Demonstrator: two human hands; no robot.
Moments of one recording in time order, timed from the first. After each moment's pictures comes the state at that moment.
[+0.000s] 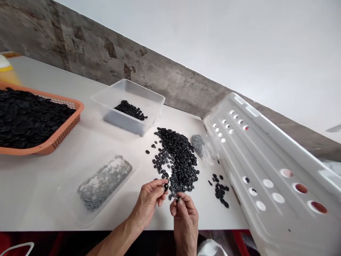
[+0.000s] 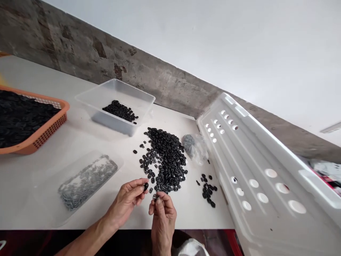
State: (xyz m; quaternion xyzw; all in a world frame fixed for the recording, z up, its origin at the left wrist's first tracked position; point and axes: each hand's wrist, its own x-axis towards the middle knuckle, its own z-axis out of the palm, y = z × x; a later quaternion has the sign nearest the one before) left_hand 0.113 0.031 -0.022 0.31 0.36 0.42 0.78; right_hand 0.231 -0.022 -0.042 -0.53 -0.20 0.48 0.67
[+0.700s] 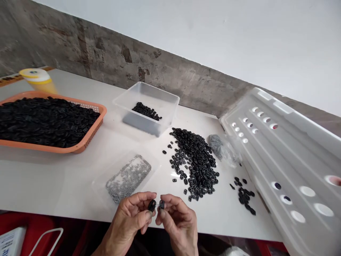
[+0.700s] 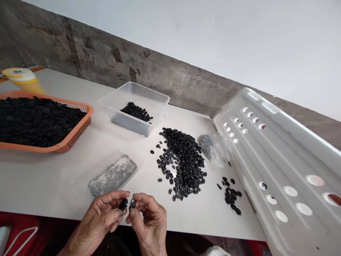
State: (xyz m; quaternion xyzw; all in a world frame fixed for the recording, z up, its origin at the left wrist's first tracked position) left_hand 0.000 -0.006 -0.001 0.22 0.34 0.47 0.79; right_hand 0.149 -0.022 0.006 -0.43 -0.49 0.54 0.53
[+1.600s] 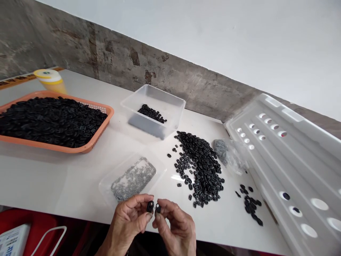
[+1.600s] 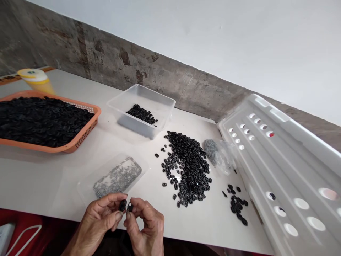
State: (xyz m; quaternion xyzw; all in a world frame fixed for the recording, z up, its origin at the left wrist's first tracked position) left_hand -0.016 -0.004 -0.013 0.29 0.40 0.50 0.72; right_hand 0.131 -0.020 -0.006 -0.48 -0.58 0.42 0.50
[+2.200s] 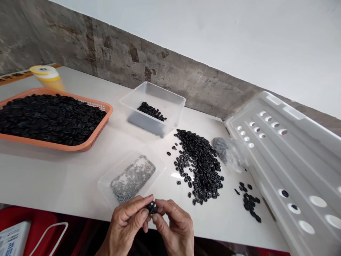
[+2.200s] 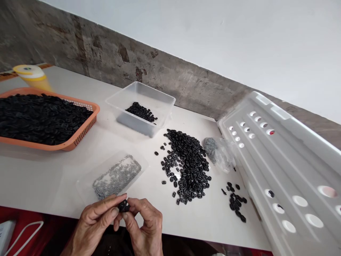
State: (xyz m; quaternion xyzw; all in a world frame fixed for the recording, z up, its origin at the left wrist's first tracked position) left_hand -0.022 -0.012 -0.017 0.49 0.39 0.52 0.59; right_hand 0.137 -0.018 -0.002 -0.46 -0.66 0.34 0.48
